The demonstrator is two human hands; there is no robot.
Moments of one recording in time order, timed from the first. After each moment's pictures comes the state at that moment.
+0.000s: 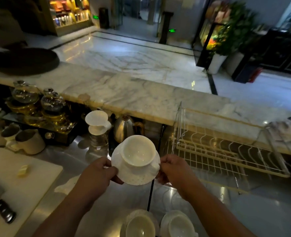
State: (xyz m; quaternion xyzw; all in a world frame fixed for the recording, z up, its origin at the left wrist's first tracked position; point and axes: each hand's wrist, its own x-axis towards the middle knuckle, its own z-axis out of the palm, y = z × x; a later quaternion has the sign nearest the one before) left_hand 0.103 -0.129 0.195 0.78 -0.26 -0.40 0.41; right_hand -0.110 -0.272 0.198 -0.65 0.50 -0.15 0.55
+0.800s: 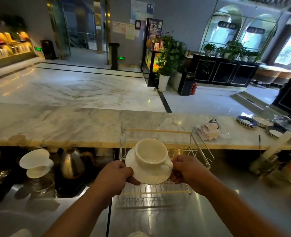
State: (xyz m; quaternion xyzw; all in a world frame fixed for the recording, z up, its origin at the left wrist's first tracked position) left_hand -0.053 -0.256 0.273 0.67 -0.40 -0.51 0.38; right_hand -0.306 -0.327 0.301 -0.55 0.57 -0.25 0.56
